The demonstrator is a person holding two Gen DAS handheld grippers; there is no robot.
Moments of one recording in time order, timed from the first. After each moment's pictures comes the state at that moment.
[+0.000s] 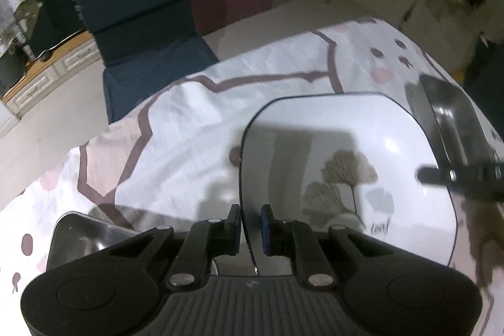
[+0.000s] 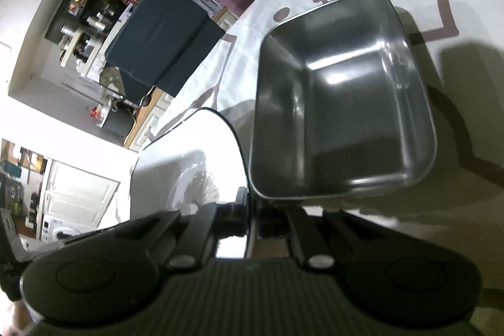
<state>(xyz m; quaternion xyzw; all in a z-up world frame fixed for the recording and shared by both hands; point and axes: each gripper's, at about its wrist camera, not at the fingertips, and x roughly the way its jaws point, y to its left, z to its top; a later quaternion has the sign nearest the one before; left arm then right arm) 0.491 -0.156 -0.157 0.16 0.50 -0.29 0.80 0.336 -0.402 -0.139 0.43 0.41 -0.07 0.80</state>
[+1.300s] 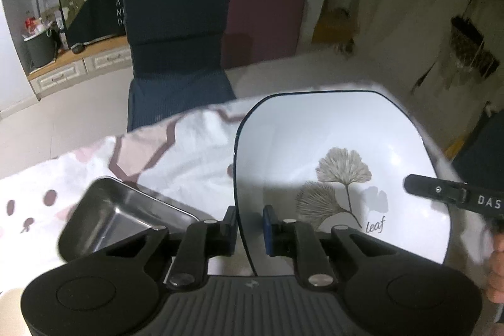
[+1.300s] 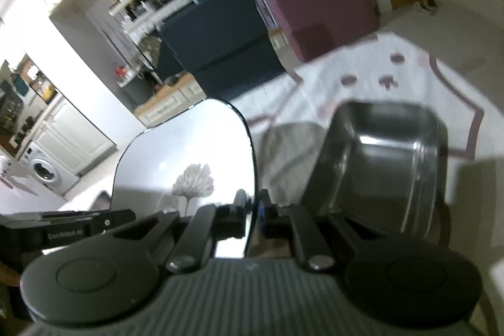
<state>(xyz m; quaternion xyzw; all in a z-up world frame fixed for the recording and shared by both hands) 0.431 -0.126 -0.087 0.05 0.45 -0.24 0.86 0.349 -0.381 -0.083 0.25 0.38 -0.01 0.89</state>
